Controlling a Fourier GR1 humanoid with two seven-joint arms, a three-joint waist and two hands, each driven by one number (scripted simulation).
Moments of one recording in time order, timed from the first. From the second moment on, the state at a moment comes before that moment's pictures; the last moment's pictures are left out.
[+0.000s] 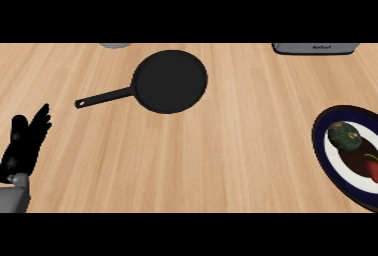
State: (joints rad) left arm -0.11 0.41 0.10 -1.30 -0.02 0.10 0.23; right arm 0.28 -0.82 -0.23 -1.70 0.61 0.21 -0.24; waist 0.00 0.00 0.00
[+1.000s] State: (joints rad) left arm -0.12 0.35 0.15 -1.33 -0.10 0.06 0.25; right arm 0.15 -0.65 -0.26 -1.54 0.87 0.24 -0.35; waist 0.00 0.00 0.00
